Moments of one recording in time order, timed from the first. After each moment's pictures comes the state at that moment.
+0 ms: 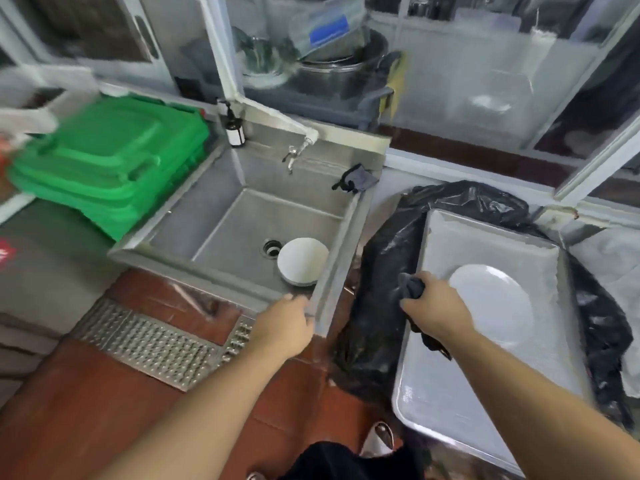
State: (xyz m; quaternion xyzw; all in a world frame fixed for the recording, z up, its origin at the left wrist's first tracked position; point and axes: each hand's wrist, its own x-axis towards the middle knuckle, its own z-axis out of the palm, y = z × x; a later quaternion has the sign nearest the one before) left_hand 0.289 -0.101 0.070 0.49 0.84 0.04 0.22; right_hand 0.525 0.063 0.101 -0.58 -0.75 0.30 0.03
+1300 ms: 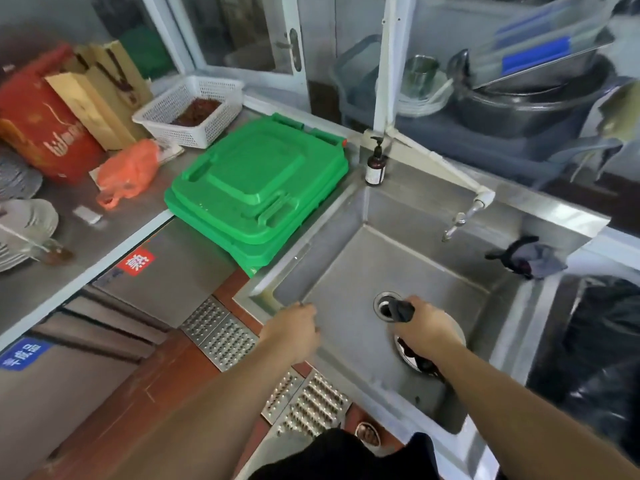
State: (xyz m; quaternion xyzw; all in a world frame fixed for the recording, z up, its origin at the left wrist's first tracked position) left_hand -0.071 -0.097 0.066 0.35 0.91 0.02 0.24; right_hand 0.105 0.100 0.060 -0.49 -0.78 0.37 -0.10
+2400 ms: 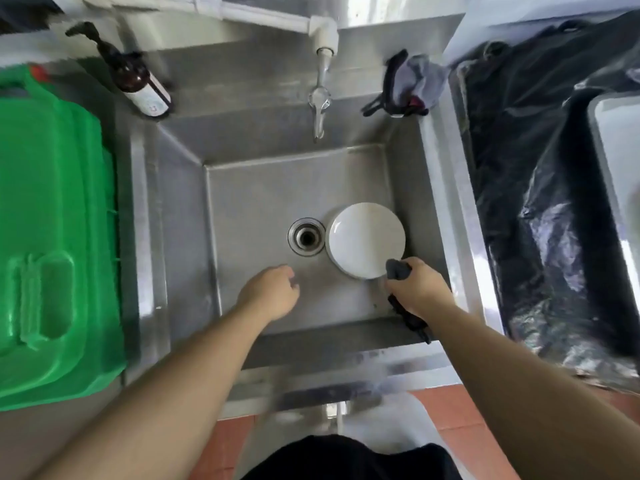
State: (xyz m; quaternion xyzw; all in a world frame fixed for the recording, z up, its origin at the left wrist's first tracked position) left_hand -0.139 0.107 -0.129 0.56 0.71 -0.14 0.39; right_hand 0.151 0.126 -0.099 -0.77 -0.44 0.47 -0.03
